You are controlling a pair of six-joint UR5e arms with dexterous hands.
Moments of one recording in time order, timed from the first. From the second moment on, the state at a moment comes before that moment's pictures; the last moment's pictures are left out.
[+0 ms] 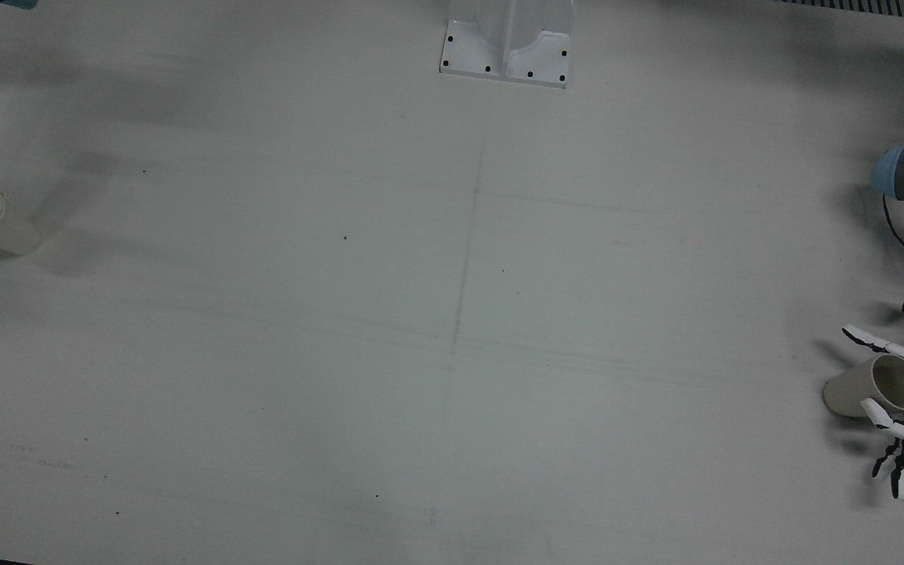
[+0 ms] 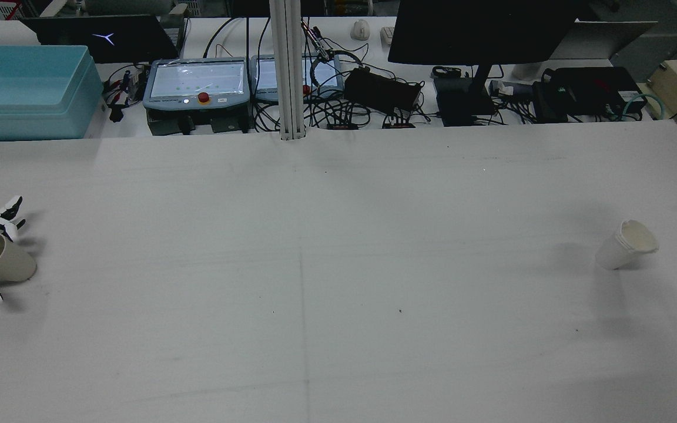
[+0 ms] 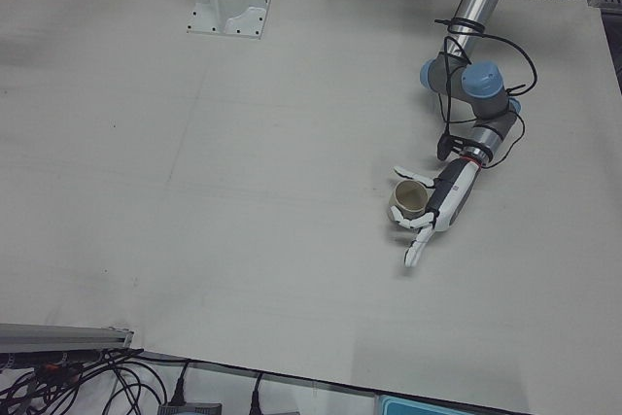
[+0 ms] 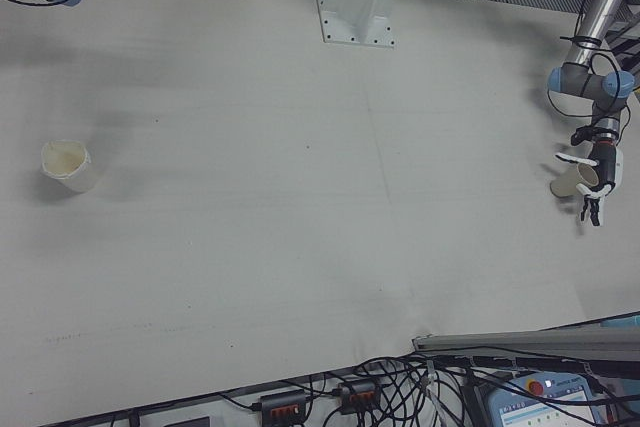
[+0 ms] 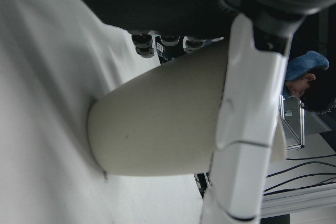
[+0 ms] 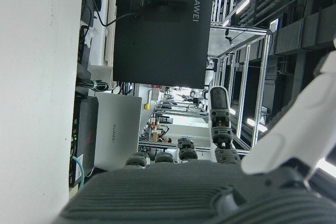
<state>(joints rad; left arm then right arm) -0.87 -1.58 -1.29 -0.51 1.29 0.38 1.21 -1.81 1.49 -2.86 -1.15 -0.05</state>
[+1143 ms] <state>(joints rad) -0.88 -1.54 -1.45 -0.34 1.29 0.23 1.20 -1.80 1.50 -2.86 -1.17 -0.07</state>
